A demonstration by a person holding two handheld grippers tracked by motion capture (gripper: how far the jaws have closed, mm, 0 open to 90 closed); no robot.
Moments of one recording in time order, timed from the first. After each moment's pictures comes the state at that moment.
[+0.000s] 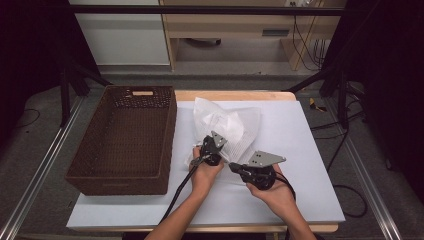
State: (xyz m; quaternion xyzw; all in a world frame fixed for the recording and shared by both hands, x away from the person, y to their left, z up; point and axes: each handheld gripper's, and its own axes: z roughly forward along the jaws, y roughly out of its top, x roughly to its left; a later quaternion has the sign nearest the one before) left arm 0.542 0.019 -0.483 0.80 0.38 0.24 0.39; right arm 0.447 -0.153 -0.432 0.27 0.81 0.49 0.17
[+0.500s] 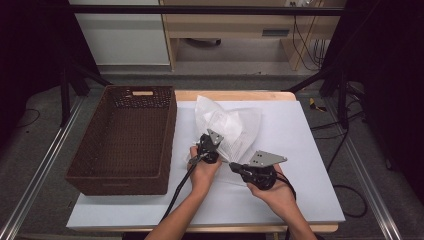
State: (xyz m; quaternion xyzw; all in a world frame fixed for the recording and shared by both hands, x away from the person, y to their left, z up) left arm 0.546 0.026 -0.481 0.78 0.41 0.26 0.39; right arm 0.447 -0.155 -0.431 0.27 0.81 0.50 0.16
